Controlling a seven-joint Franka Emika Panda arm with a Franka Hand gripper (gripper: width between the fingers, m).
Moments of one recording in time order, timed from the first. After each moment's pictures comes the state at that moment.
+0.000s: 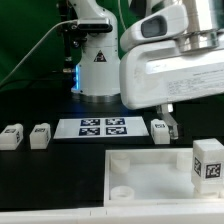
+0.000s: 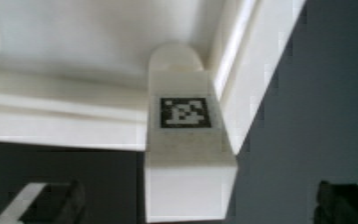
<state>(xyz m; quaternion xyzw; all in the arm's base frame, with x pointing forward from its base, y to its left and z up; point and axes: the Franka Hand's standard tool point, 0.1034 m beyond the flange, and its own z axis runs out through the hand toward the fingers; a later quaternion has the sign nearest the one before) 0.615 0.112 0.110 -0.99 -0.08 -0.14 0.05</state>
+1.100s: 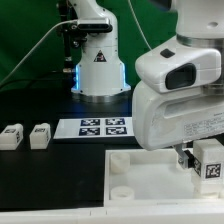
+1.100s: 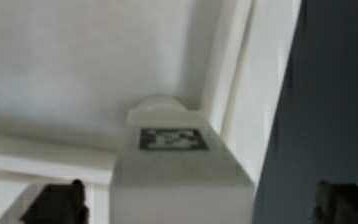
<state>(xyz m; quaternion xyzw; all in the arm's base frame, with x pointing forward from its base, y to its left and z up) 0.632 0.121 0.077 -0.99 -0.09 0.06 0.06</state>
